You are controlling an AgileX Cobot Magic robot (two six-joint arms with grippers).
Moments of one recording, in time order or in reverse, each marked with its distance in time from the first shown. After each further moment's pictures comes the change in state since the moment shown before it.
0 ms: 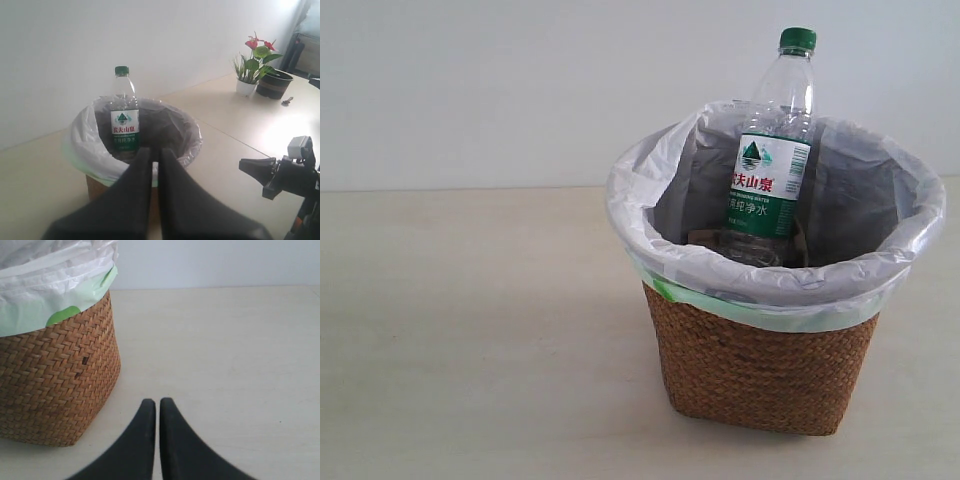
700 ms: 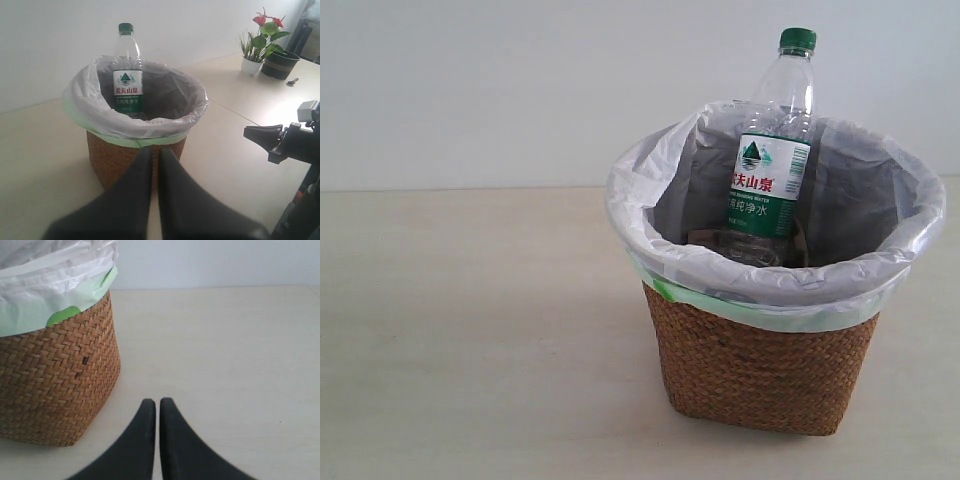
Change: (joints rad) left arm 0.000 -0.122 0.195 0.004 -0.007 0.000; right arm 0.000 0.000 0.000 0.000 0.000 0.000
